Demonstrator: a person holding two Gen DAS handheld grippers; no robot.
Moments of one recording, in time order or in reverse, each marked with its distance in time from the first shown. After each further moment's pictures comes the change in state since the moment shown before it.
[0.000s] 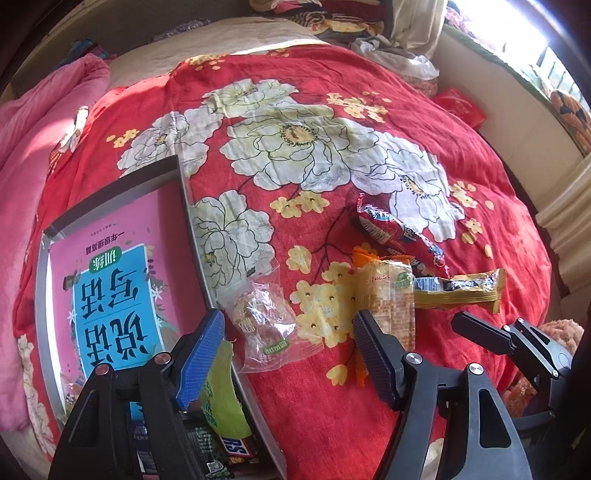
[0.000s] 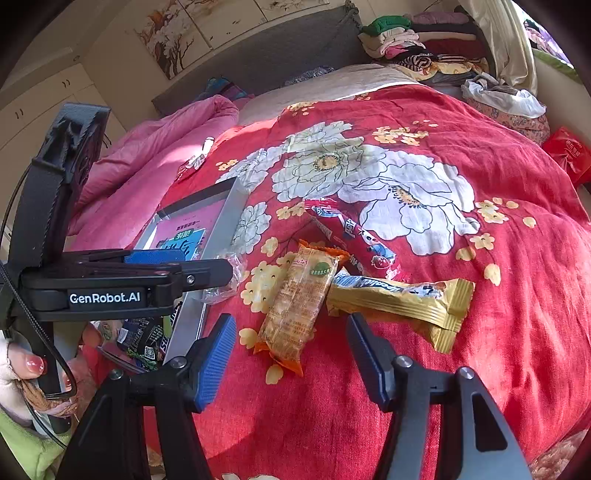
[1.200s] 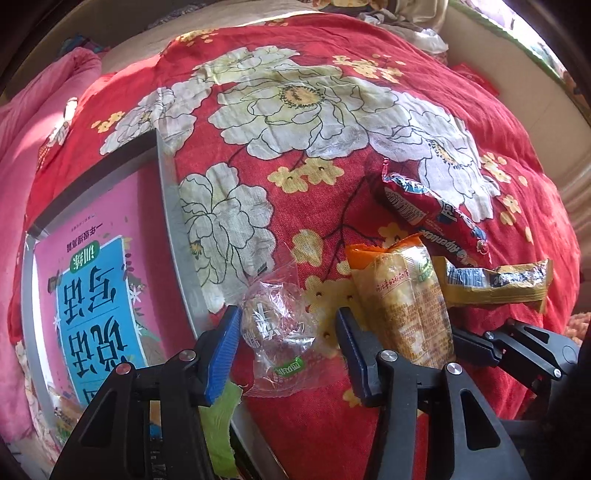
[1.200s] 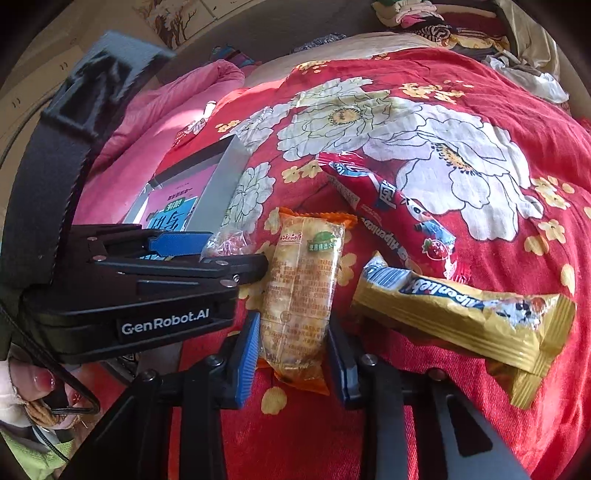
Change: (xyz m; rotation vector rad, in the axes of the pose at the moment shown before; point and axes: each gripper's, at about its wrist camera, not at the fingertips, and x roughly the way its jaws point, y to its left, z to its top) left arm 0.038 -0.003 0.003 0.014 0.075 0.022; right arm 0.056 -0.005 0.004 0.004 0.127 0.053
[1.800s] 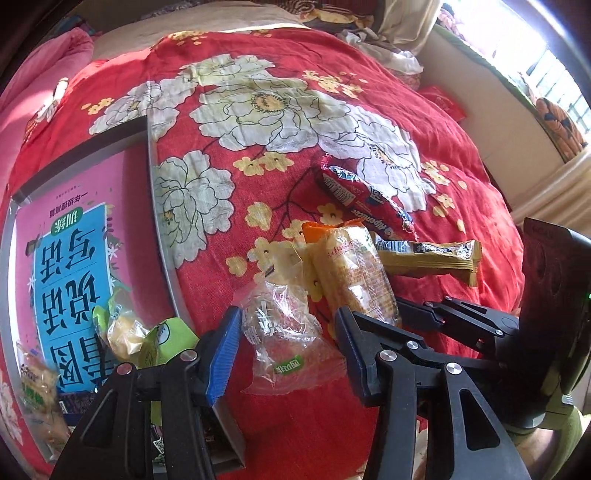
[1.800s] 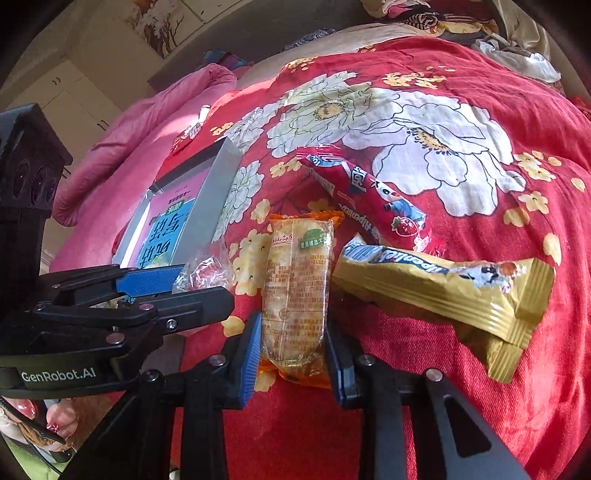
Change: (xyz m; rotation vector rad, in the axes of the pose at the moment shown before) left arm -0.037 -0.003 -0.031 -0.055 -0.041 -0.186; right arm -0.012 -0.013 -0.007 0.062 0.007 0.049
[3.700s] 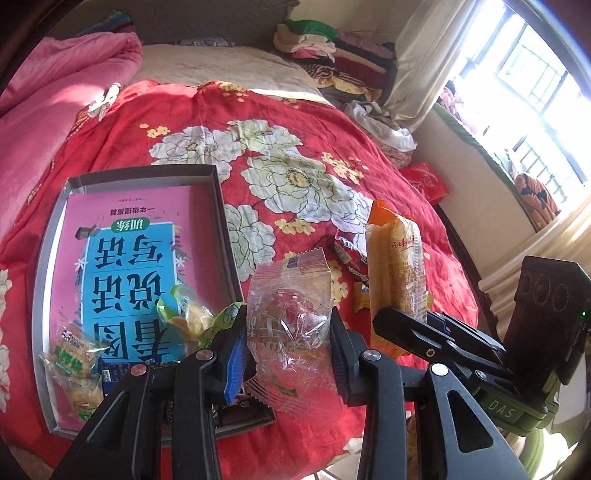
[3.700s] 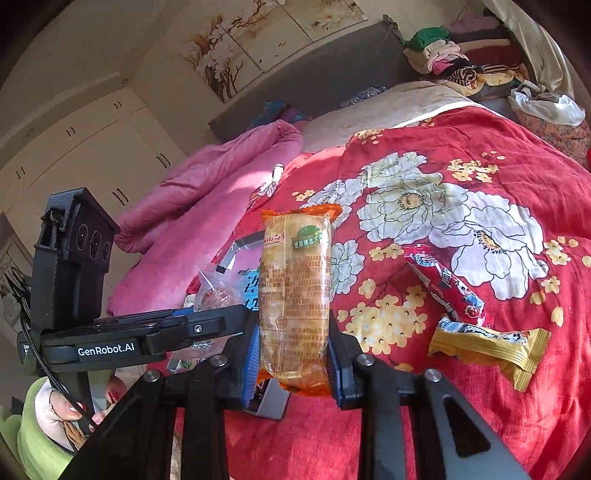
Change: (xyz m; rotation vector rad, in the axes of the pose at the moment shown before) left arm -0.087 0.055 -0.030 -0.149 -0.245 -0.119; right arm -0.063 0.075 0.008 -0.122 -0.231 0.162
